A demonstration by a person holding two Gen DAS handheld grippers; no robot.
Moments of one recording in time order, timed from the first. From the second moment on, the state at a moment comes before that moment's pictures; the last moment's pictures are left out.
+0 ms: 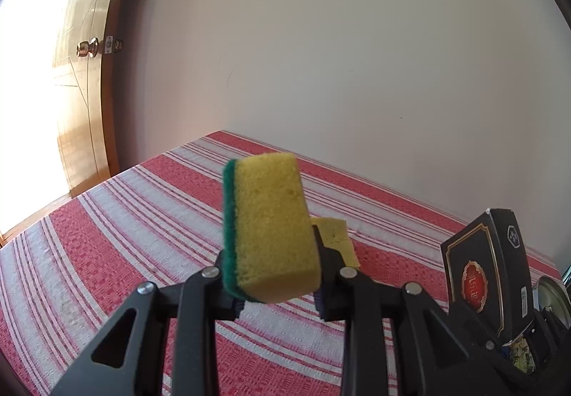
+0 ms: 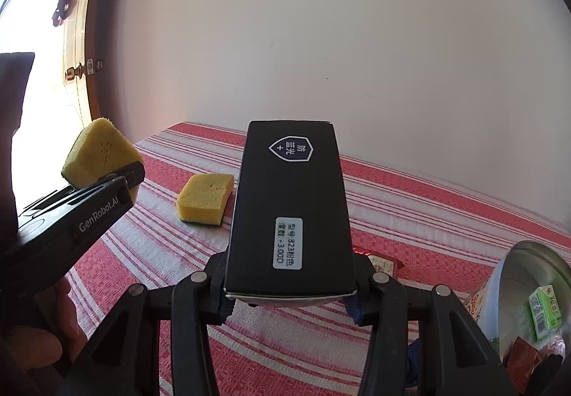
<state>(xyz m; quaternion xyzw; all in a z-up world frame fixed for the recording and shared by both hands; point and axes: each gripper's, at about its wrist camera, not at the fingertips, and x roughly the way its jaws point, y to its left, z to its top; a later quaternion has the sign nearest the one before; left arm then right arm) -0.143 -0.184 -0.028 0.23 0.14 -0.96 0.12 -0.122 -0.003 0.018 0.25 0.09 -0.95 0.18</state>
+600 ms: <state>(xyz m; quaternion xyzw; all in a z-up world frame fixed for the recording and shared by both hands) -0.123 -0.153 -0.018 0.21 0.09 -0.97 0.13 -0.065 0.036 0.027 0.15 0.07 -0.97 0.15</state>
